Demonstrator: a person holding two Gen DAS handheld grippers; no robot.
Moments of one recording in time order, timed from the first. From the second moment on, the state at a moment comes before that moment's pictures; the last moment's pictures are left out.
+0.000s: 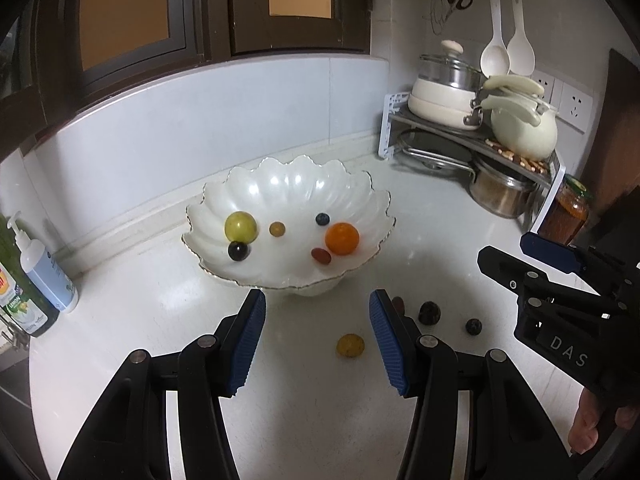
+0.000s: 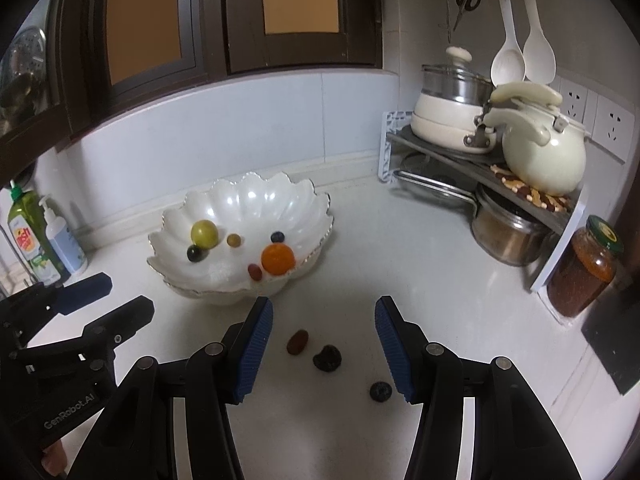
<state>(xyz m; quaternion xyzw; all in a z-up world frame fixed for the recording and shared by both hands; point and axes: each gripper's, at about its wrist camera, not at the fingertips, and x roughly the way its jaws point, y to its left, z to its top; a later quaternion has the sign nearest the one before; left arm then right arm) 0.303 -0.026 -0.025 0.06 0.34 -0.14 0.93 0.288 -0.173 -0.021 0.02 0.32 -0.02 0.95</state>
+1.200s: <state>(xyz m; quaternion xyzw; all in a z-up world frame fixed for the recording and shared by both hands) 0.326 -0.055 -0.107 0.06 0.39 -0.15 0.91 0.322 -0.181 -0.103 0.01 0.38 0.00 0.92</state>
